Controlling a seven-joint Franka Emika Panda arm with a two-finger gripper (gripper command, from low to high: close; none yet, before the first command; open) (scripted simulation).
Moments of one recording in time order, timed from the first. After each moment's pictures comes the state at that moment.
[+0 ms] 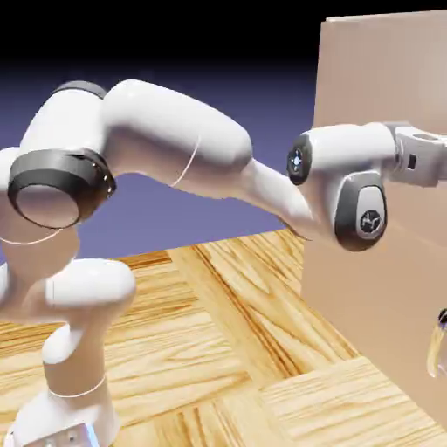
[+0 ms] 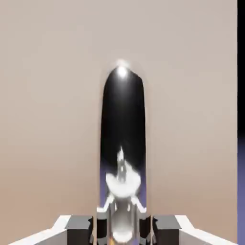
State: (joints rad) arm 1.14 -0.37 -1.58 -2.11 -0.73 3.66 1.06
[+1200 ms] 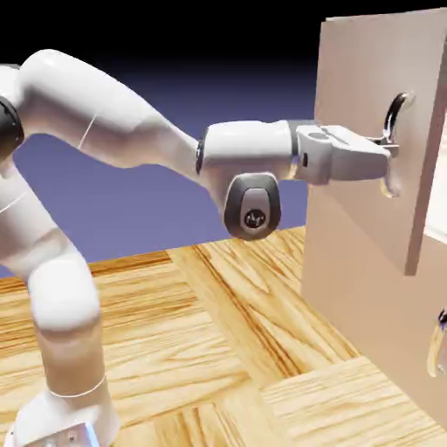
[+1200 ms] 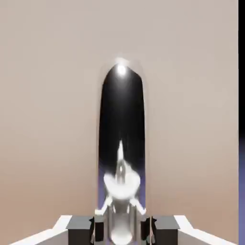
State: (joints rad) arm -0.06 -0.44 -0.37 -2.58 -0.15 3.73 0.76
